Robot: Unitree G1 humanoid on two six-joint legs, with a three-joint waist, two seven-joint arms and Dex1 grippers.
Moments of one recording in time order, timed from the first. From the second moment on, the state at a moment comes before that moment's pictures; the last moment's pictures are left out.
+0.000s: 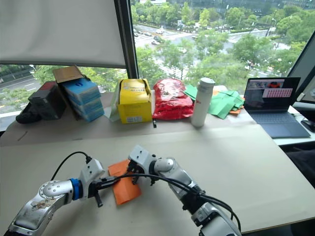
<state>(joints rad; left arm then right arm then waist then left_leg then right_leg) 0.00 0.69 -0.03 -0.24 -0.28 0.44 -0.83 -0.67 -0.08 0.50 0.33 -0.01 0.40 0.66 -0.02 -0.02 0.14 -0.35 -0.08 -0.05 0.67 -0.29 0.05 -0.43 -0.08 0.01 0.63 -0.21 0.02</state>
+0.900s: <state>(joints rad) 0.02 0.70 -0.02 -0.27 -0.28 0.45 -0.81 -0.68 -0.07 0.49 0.37 -0.09 0.29 0.72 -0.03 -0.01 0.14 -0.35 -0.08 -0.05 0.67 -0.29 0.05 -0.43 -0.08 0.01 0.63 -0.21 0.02</state>
